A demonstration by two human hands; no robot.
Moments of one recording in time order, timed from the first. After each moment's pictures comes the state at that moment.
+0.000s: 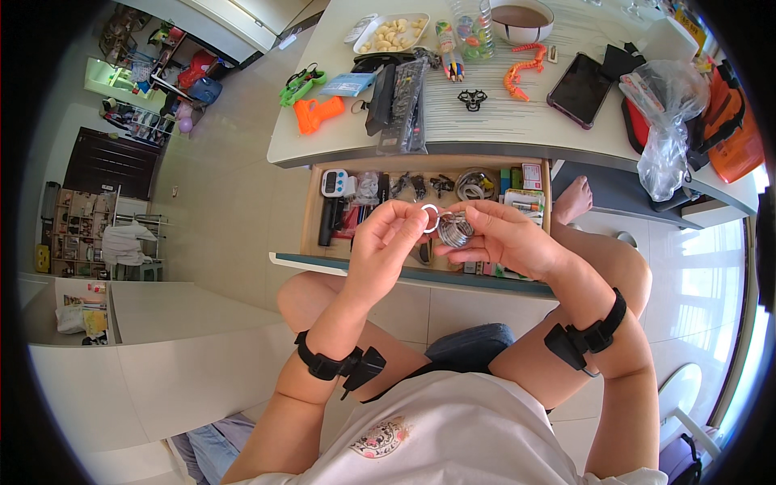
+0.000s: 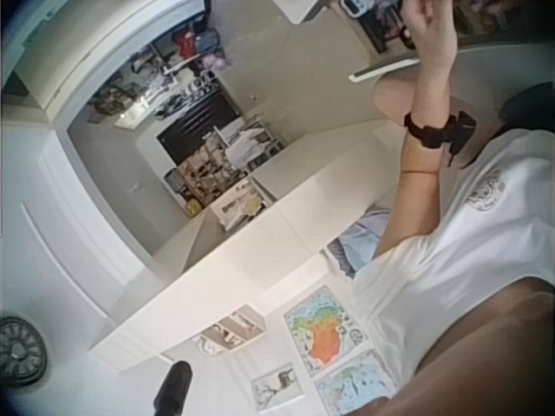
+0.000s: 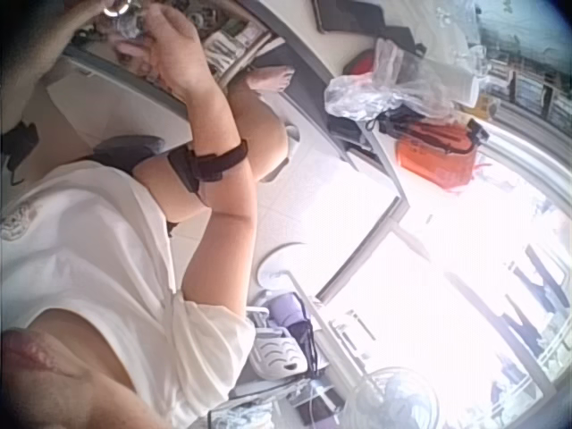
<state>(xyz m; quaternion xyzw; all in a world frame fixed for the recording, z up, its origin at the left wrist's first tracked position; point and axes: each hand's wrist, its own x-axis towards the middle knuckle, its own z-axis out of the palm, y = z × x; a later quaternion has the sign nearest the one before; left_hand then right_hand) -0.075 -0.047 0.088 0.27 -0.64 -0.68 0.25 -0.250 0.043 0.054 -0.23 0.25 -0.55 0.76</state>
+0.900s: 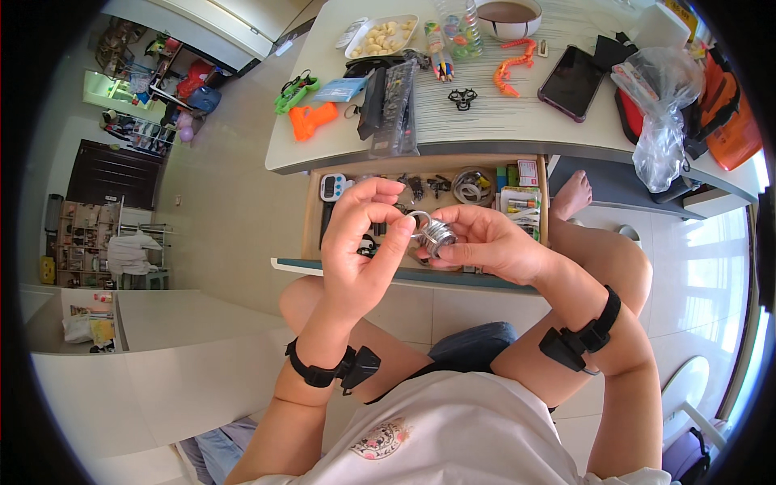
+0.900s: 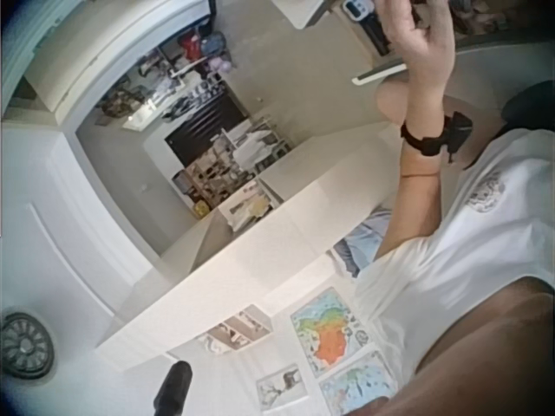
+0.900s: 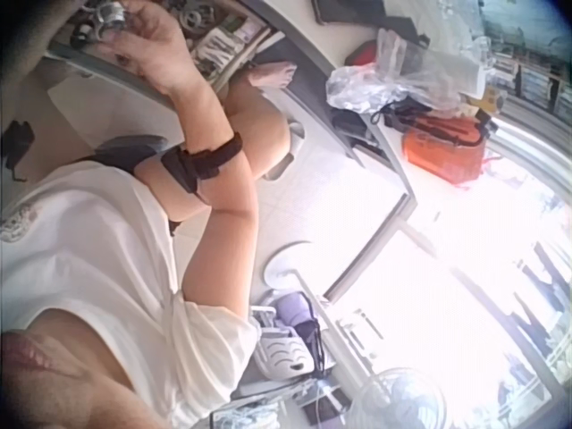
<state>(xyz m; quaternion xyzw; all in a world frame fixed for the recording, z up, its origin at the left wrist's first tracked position) -0.084 -0.044 0.120 0.18 -0.84 -0.36 0.36 -0.241 0.047 0.058 -0.27 0.20 -0.57 0.75</state>
